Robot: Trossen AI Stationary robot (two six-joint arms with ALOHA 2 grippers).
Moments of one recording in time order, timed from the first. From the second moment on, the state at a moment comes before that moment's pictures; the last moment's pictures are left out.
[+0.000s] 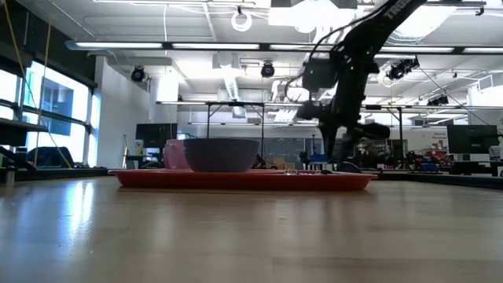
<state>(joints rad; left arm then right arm) -0.31 1.18 1.61 -1.00 -0.44 -0.80 -0.58 1.69 1.08 -0.67 -0.12 0.94</state>
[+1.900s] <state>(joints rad) -0.06 0.41 0.21 0.25 -0.16 -0.94 -0.14 0.40 0.11 0.46 0.10 1.25</state>
